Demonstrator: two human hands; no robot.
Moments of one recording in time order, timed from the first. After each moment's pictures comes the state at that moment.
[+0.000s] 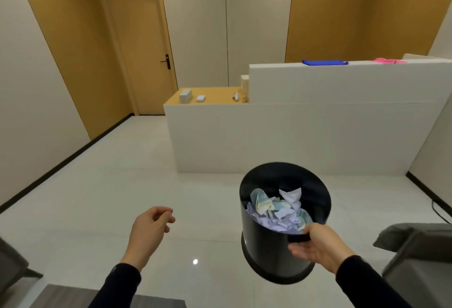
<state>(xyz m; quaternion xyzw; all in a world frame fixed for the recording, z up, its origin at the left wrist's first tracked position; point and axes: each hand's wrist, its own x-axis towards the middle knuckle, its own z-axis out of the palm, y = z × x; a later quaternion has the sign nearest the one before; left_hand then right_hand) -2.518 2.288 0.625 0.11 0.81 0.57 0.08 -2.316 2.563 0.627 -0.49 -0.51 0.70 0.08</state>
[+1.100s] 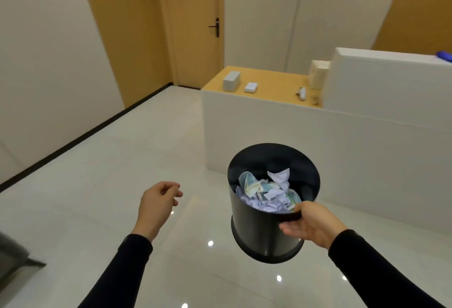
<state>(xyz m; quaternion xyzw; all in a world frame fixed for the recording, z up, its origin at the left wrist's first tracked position) -2.936 2.425 0.592 -0.02 0.80 0.60 0.03 -2.812 2.713 0.624 -0.42 -0.58 0.70 -0.07</state>
